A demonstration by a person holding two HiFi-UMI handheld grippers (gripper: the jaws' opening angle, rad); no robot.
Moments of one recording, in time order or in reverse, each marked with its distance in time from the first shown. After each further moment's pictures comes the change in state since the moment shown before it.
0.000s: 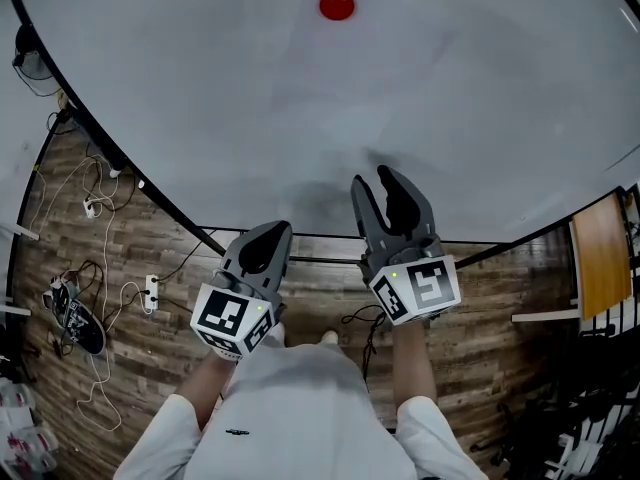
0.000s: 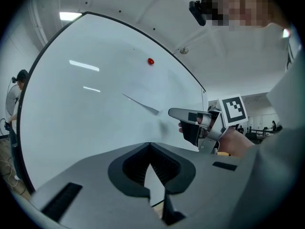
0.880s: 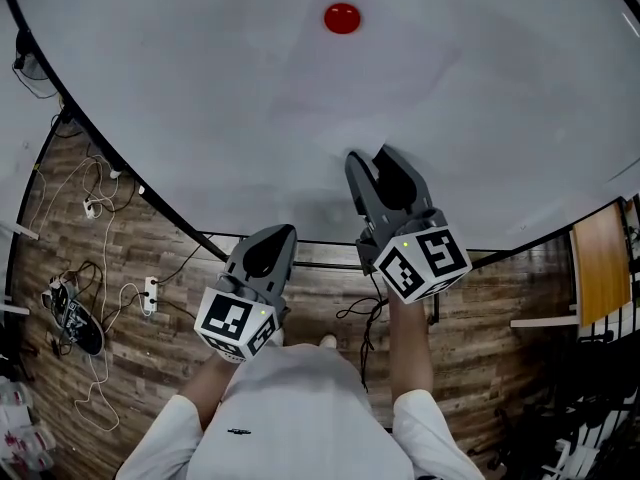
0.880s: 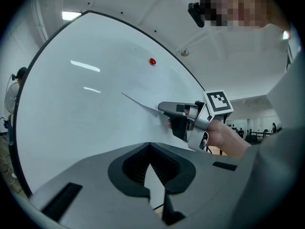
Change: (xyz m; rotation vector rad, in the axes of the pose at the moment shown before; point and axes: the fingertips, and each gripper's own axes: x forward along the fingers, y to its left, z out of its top) left arm 0.013 0.003 0.004 -0.017 -0.022 -0.004; right arm 0.046 -0.013 0.008 0.147 0.003 0.086
